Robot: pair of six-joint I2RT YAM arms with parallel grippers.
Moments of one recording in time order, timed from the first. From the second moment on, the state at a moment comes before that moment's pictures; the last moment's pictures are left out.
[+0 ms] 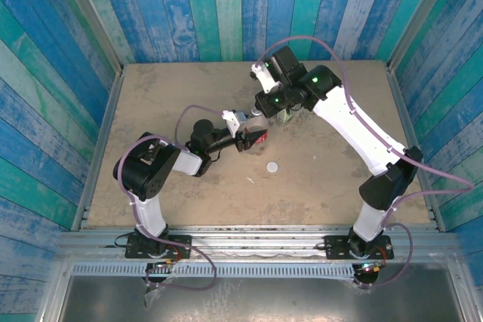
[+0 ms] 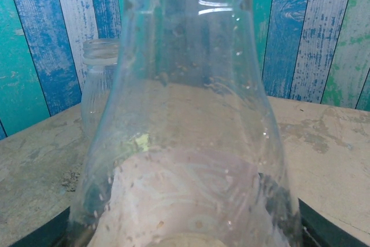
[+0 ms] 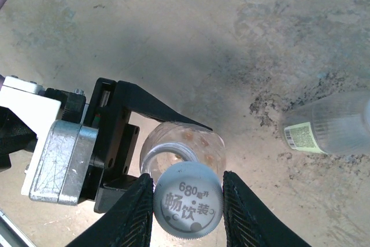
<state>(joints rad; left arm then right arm) -0.52 1.83 0.64 1.24 0.62 0.00 0.70 1.77 1.96 -1.12 -0.03 0.07</state>
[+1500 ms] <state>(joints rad) -0.52 1.84 0.66 1.21 0.64 0.01 0.78 1.92 2.17 -1.29 0.14 0.03</state>
